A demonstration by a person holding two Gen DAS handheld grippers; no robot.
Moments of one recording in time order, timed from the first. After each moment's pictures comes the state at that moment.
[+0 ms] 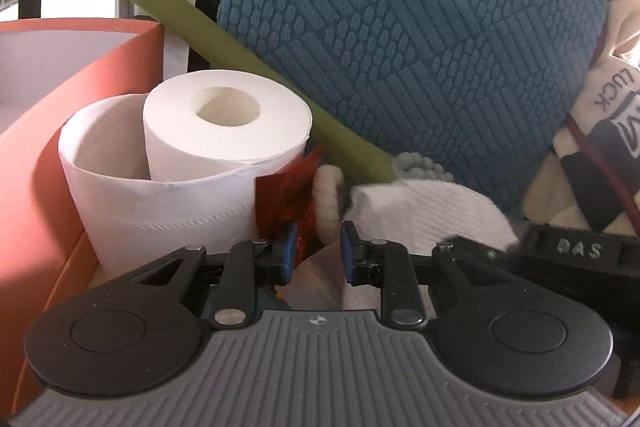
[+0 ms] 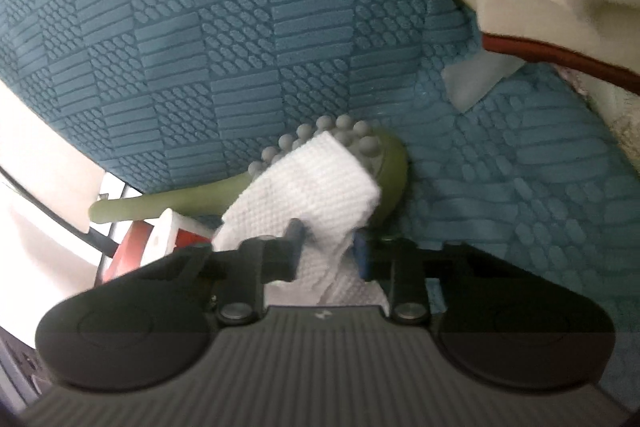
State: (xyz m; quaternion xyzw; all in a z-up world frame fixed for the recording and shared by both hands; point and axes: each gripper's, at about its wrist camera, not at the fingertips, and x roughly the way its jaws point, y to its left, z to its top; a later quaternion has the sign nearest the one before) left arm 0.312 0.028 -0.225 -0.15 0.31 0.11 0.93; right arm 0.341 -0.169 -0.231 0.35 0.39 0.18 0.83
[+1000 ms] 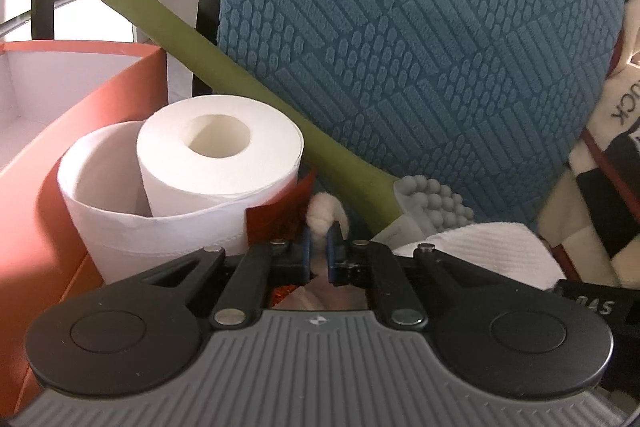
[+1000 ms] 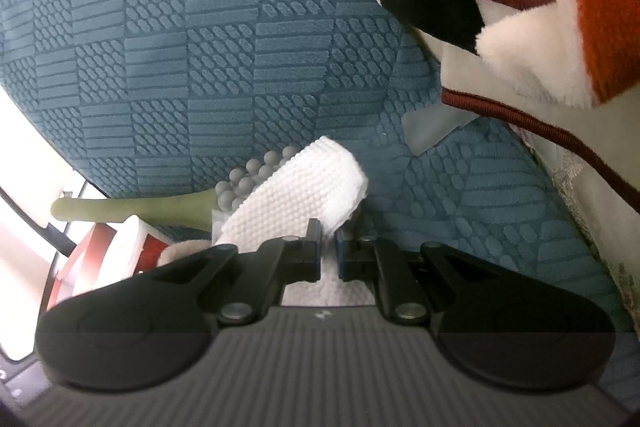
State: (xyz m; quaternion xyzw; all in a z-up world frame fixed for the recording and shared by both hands) left arm 0.327 0.017 -0.215 -0.14 0.31 0.14 0.93; right arm 0.333 -0.182 -0.220 0.29 0.37 0.12 0.88
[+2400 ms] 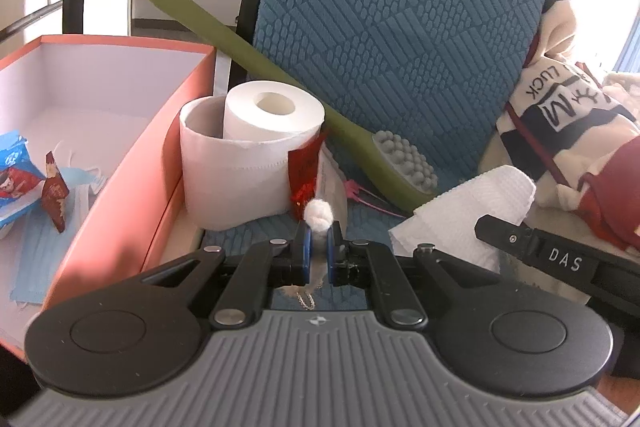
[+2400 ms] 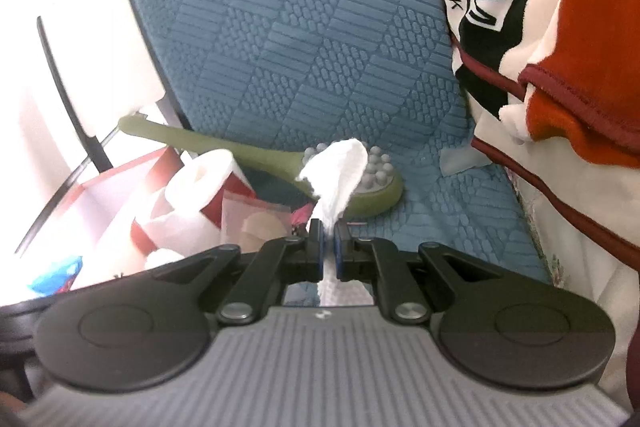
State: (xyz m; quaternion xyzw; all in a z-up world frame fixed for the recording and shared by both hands) left arm 0.192 0.035 -0.169 -0.15 0.32 0.07 0.93; right arm 0.237 -0.166 -0.164 0.15 0.30 0.19 0.92
